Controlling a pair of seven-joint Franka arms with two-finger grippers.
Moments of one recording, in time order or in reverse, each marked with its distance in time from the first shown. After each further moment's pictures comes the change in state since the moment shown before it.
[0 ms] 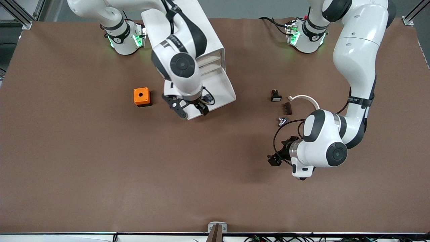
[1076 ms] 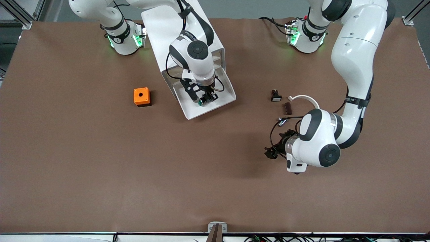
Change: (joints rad) left arm 0.003 0.001 -0.016 -0.009 0.000 -0.090 -0.021; right arm 0.192 -0.018 0.031 -0.345 0.000 0.492 0.440
